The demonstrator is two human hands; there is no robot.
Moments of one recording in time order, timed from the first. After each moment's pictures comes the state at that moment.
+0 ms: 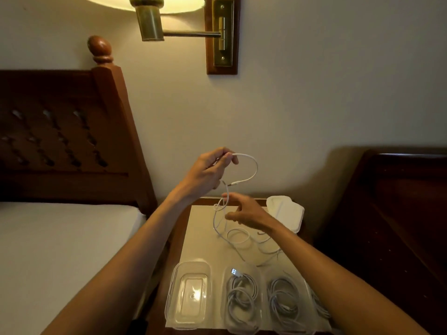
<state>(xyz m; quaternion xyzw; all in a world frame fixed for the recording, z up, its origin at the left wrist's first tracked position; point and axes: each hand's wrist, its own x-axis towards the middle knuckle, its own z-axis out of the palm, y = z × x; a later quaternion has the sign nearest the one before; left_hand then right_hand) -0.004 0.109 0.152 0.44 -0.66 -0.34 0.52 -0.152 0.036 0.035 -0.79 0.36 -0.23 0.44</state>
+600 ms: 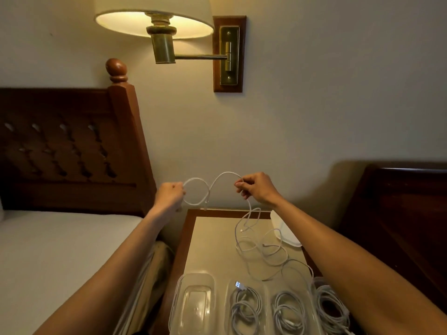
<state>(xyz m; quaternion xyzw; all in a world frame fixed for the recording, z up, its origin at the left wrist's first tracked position) 0.069 0.117 0.115 0.76 -0.38 -0.21 0.48 -0.148 -0.013 0.099 -0.76 0.38 -0.33 0.40</state>
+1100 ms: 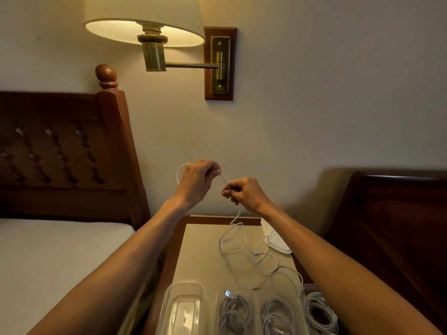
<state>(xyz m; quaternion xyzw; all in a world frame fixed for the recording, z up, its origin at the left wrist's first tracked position) 0.016 0.076 0.156 0.52 -0.72 0.09 0.44 -0.149 -0.001 0.115 -0.83 0.32 -0.32 0.32</state>
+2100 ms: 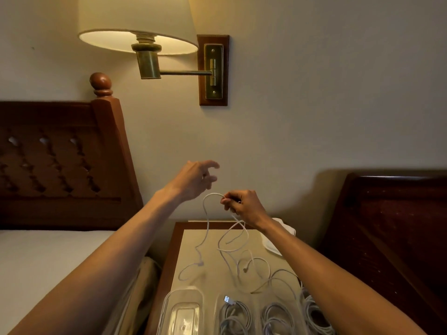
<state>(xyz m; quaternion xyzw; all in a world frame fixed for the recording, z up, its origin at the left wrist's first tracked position) 0.022 0.076 0.184 0.59 -0.75 -0.03 0.29 -0.155 0.014 0.098 -0.82 0.31 -0.37 0.31</state>
